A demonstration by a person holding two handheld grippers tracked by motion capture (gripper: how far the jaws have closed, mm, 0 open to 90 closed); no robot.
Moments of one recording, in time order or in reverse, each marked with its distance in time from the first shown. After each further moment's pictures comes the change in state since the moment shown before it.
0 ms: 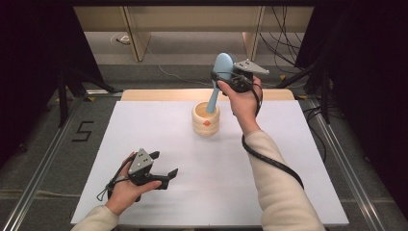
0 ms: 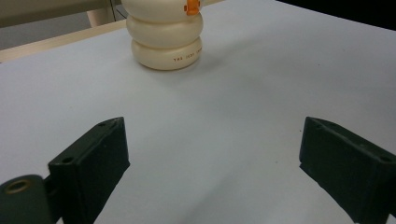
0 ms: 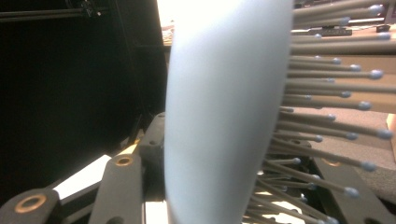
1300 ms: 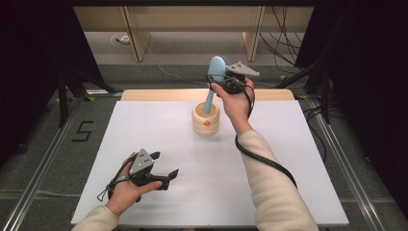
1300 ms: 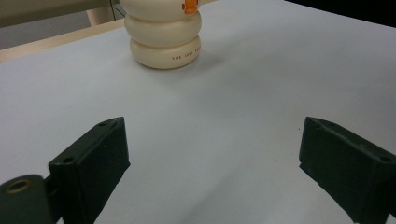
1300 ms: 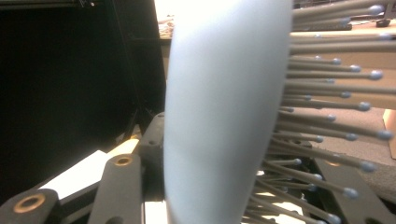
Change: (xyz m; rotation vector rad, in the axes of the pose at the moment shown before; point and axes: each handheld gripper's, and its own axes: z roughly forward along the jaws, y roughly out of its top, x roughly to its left) left arm -0.003 0.001 0.000 0.005 0.001 0.007; right arm 0.007 -0.013 0.020 0.020 -0.017 -0.006
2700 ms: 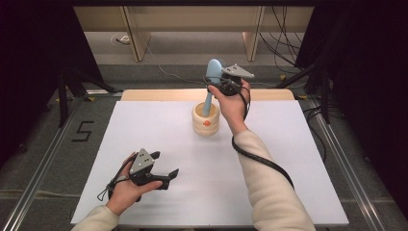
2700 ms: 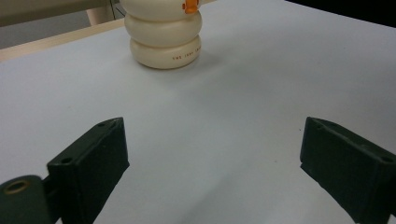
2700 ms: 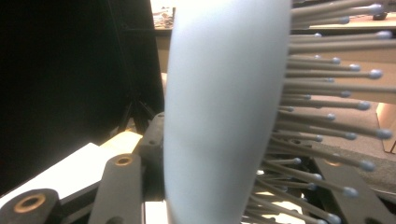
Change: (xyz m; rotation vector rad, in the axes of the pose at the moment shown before) left arm 0.000 0.001 0.001 -0.001 0.000 -0.003; right arm 0.002 -0.011 0.012 0.029 -0.023 -0.014
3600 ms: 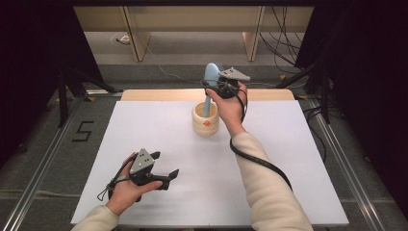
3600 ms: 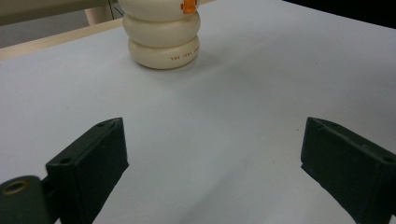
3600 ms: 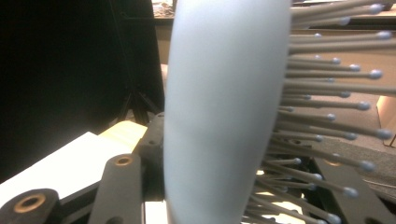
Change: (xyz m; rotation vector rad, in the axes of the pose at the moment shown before) left arm -0.001 0.000 0.000 0.002 -0.009 -0.005; right arm 0.003 -0.011 0.007 0.032 -0.001 -0.010
